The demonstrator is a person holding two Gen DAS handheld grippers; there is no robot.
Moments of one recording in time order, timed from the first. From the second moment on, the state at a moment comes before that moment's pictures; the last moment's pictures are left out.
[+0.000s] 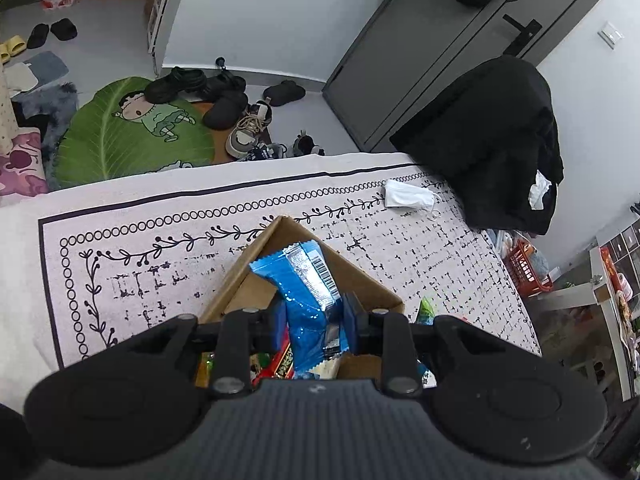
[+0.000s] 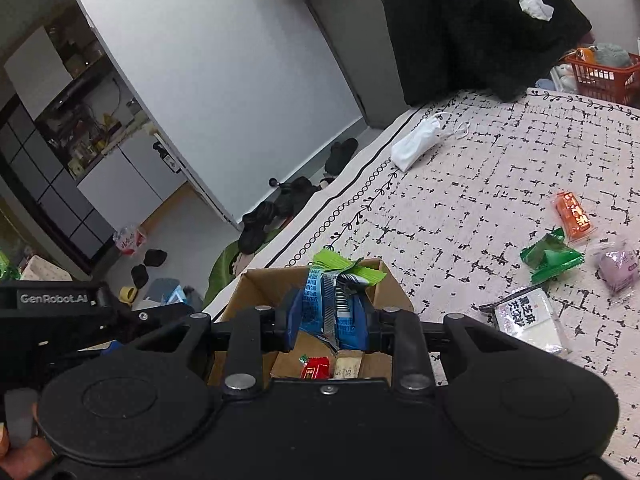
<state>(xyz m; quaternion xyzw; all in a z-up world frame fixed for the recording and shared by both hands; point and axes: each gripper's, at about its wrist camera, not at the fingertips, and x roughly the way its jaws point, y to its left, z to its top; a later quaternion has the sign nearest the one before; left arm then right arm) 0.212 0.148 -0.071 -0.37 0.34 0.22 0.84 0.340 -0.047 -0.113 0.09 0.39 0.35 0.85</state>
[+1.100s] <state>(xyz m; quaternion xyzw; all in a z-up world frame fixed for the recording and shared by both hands) 0.219 0.147 -0.073 -0.33 0.38 0.24 0.83 0.357 -0.074 -0.100 0.10 0.42 0.32 0.84</state>
